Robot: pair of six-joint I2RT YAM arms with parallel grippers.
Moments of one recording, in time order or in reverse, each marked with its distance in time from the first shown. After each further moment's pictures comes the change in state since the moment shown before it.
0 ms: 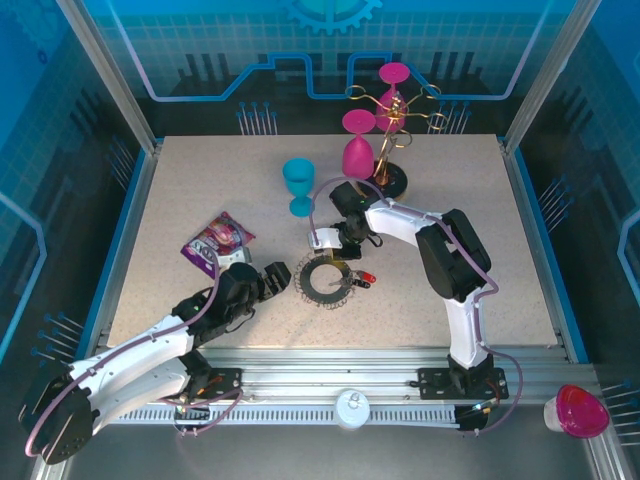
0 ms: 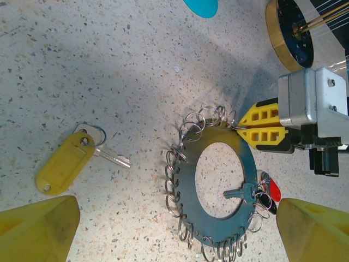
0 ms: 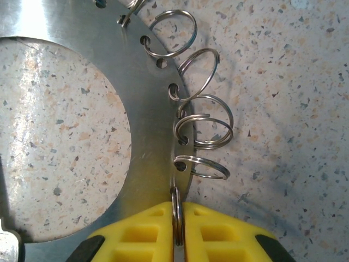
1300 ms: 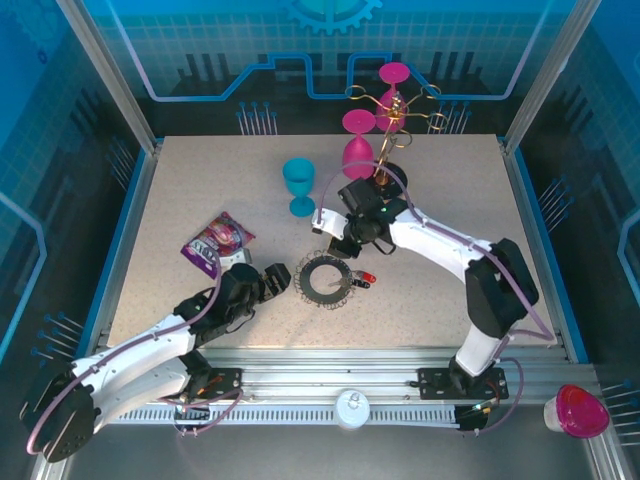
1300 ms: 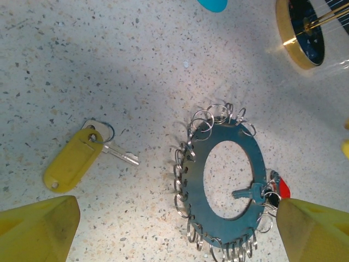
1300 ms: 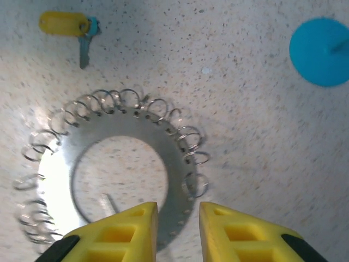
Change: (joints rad) left arm 0.003 0.025 -0.008 0.004 0.001 0.000; right arm 0.077 -0.380 -0.192 0.073 0.044 0.617
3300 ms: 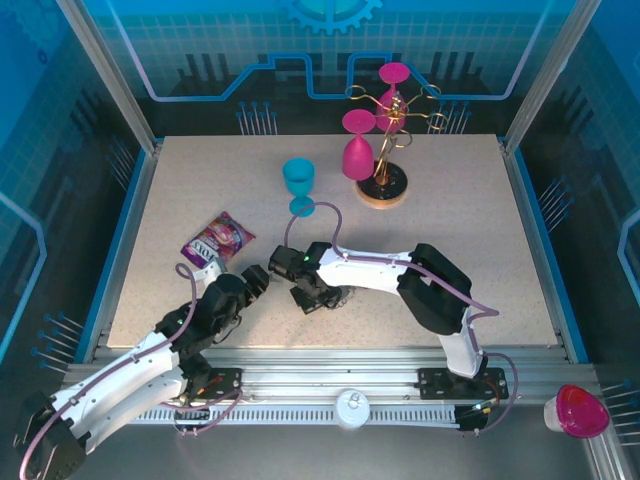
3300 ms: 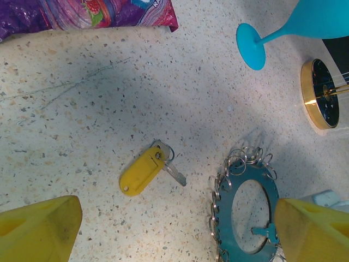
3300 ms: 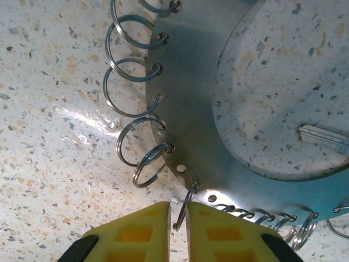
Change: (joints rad) left arm 0.017 -0.238 -0.053 -0.195 -0.158 -0.155; right arm 0.400 0.322 0.196 -0.316 0.318 1.083
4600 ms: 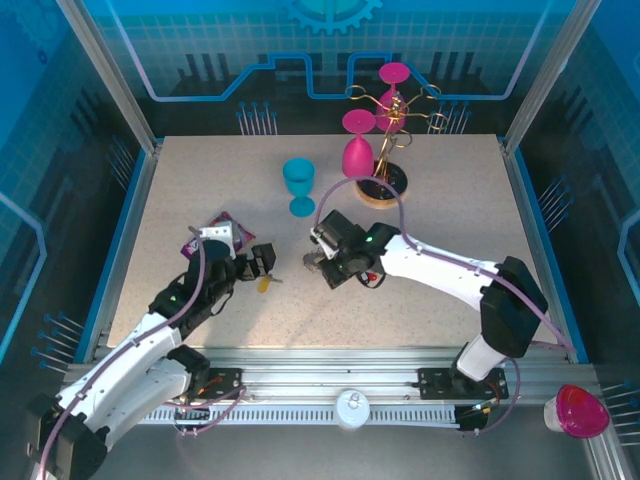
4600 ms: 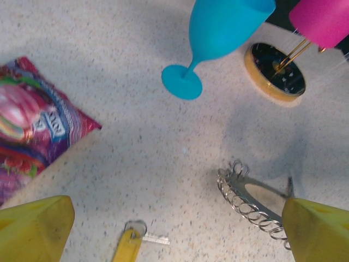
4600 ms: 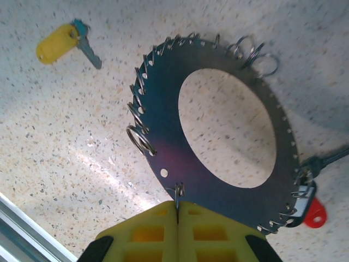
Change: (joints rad) left arm 0.227 0.143 0.225 0.109 0.247 0.692; right arm -0.192 -0.420 -0.229 0.192 -0.073 -0.328
